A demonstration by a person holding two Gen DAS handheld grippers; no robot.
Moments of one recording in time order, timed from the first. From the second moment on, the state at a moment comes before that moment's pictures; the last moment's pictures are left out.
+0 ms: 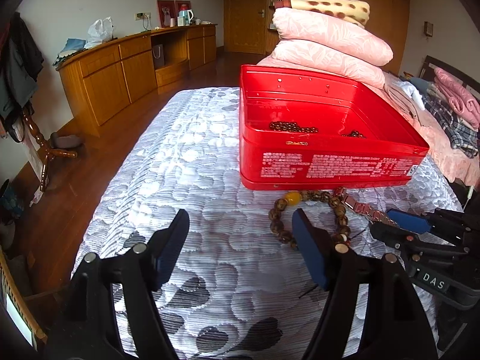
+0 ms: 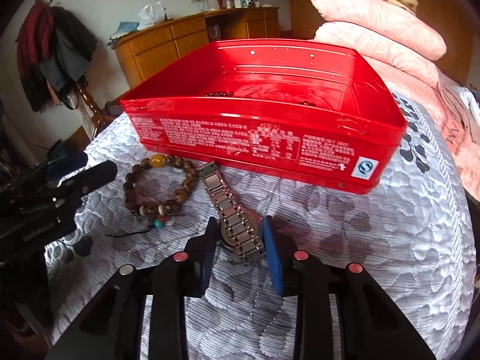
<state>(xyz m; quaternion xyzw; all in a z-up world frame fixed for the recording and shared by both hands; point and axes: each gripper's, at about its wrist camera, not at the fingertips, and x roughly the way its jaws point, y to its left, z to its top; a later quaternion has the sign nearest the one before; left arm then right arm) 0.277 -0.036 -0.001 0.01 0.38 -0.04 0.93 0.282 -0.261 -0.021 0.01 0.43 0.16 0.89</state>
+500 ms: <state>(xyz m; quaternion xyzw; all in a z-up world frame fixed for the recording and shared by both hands) 0.272 -0.088 -0.003 0.03 0.38 -0.12 0.92 0.251 -0.315 -0.024 0.07 0.43 0.08 0.90</state>
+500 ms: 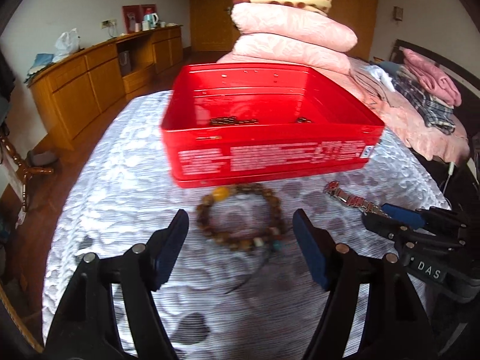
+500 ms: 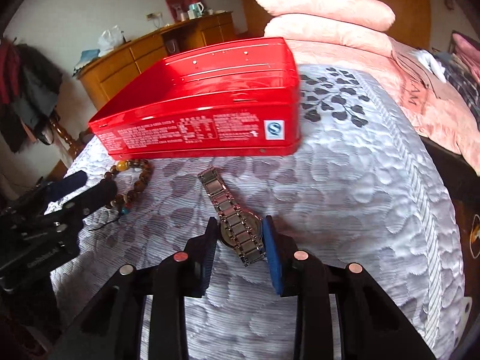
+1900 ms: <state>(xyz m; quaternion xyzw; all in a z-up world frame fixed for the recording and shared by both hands) 0.271 -0.075 -0.025 -0.02 0.44 -0.15 0.89 0.240 -0.288 -0.020 0.00 0.43 0.08 0.90</state>
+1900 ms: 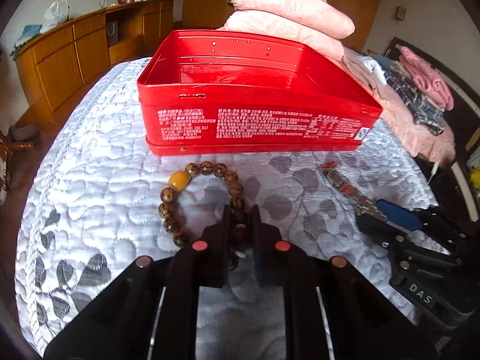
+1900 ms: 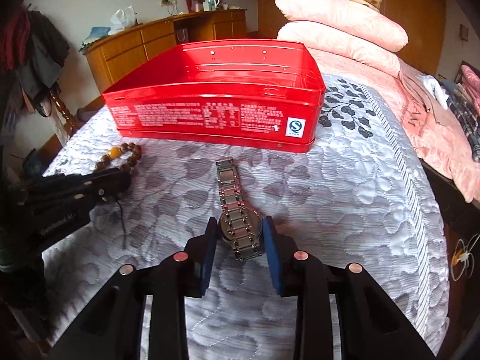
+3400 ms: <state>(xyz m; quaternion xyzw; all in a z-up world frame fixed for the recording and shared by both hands) 0.261 -0.077 0.081 -0.04 0.31 -0.19 0.93 0.242 -0.301 0.094 0.02 0.31 0.10 0.94</state>
